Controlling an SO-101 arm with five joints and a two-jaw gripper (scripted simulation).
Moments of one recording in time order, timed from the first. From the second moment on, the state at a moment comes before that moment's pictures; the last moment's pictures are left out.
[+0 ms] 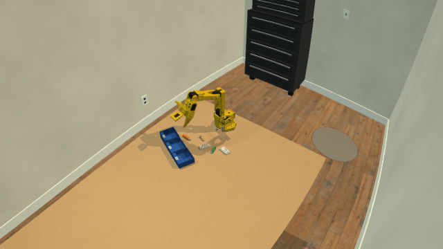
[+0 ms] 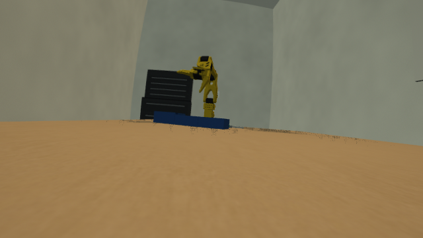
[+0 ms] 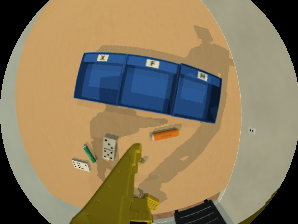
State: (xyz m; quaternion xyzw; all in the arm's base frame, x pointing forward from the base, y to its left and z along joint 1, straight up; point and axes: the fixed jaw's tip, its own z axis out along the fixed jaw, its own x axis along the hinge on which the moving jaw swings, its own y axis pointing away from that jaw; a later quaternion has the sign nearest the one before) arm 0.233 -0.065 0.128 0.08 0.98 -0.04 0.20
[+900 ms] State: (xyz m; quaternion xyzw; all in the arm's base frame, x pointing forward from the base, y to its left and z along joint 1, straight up) arm 0.252 -0.106 0.127 0.12 0.96 -0.07 0.23
